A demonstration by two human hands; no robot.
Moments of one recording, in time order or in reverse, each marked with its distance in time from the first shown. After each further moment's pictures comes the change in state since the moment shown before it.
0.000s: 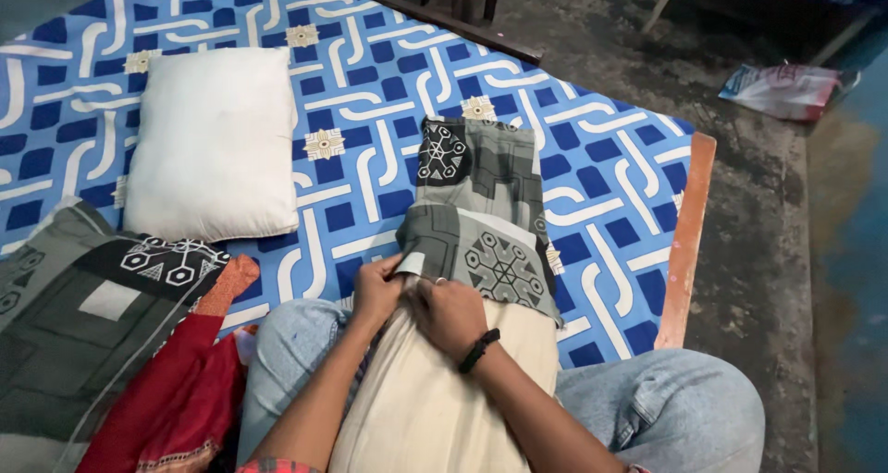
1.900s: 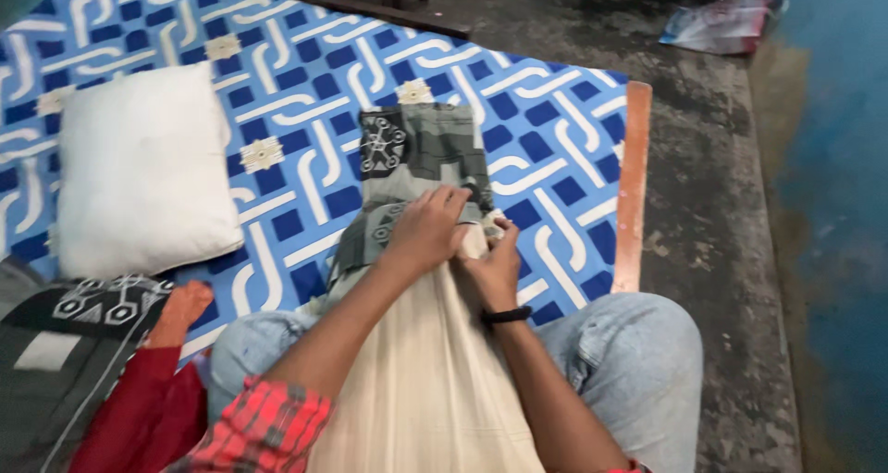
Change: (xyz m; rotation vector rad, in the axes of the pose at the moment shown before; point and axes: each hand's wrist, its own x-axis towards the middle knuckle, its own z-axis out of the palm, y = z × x) left_hand 0.016 0.205 0.102 0.679 -0.375 0.784; right_hand -0.025 0.101 -0.036 0.569 0.588 0.738
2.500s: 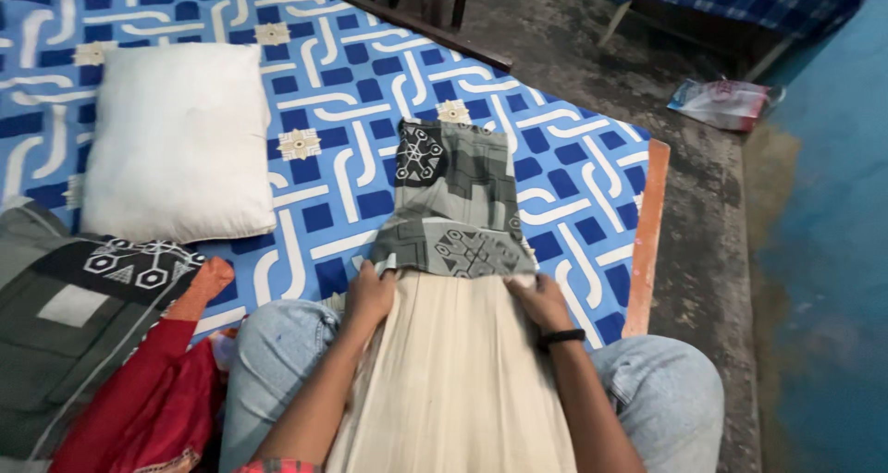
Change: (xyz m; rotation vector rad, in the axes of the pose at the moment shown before) left_hand -0.155 -0.114 0.062 -0.297 0.099 -1.086; right_hand 0.060 0.107 -0.029 -0.400 -0.355 0.057
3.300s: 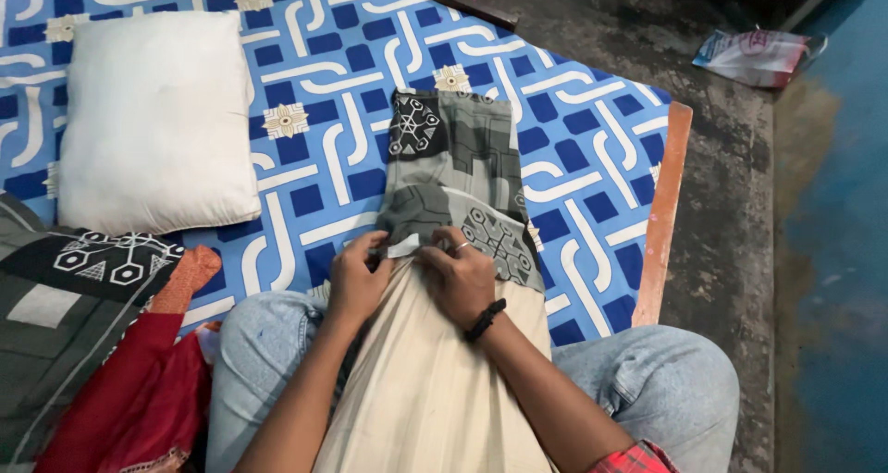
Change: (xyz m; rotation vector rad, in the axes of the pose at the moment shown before) left_hand -0.033 0.042 -0.045 -0.163 0.128 0.476; right_hand -0.088 -0.174 0.033 -0.106 0.235 -0.962
